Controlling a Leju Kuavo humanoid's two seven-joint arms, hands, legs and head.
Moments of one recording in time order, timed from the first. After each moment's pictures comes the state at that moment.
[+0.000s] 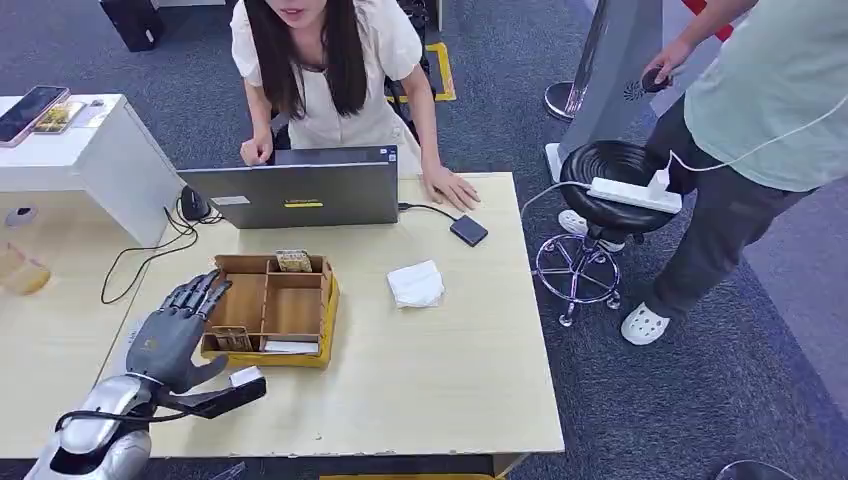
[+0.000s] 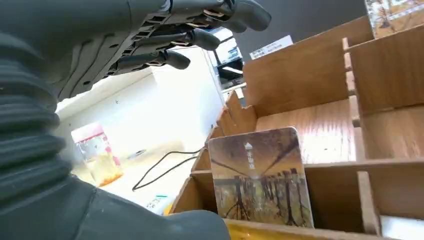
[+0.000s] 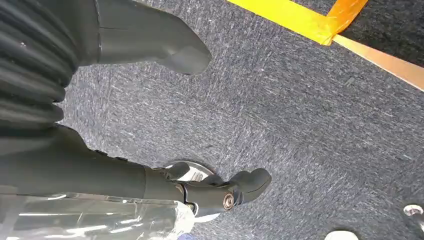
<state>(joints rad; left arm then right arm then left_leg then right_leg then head) -0.04 0.42 -0.21 -1.52 -1.22 0.05 0.03 -0.03 0.07 -0.68 -0.22 1.15 -0.49 -0.45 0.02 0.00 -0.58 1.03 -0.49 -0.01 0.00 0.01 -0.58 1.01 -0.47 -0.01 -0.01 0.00</state>
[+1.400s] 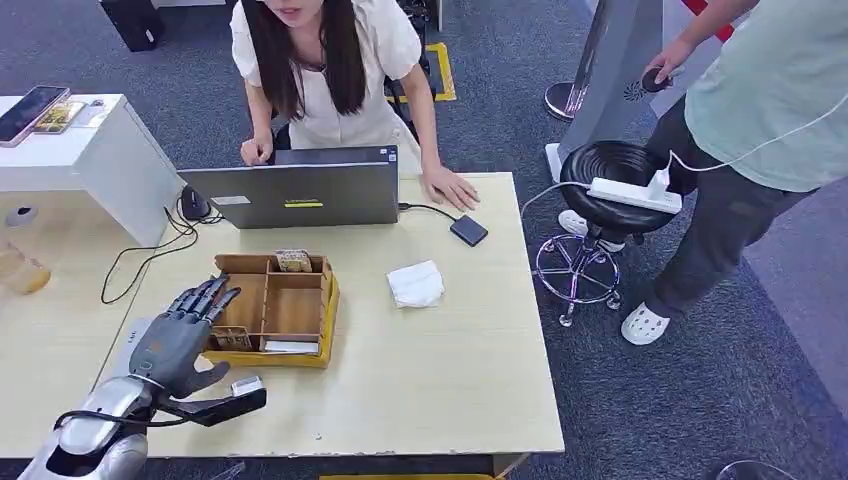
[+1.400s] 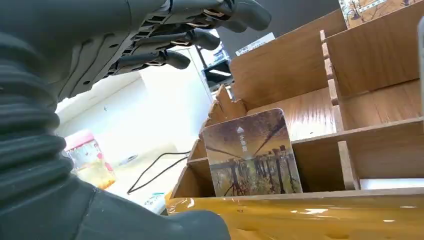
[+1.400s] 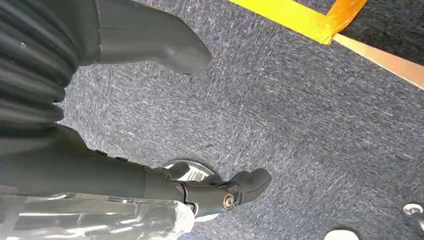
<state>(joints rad) -0.04 0.47 -0.26 -1.53 -1.21 0.03 0.03 -0.03 0.07 -0.69 -0.22 1.16 -0.49 -0.45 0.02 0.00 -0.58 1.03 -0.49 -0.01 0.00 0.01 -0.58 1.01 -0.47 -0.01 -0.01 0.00</state>
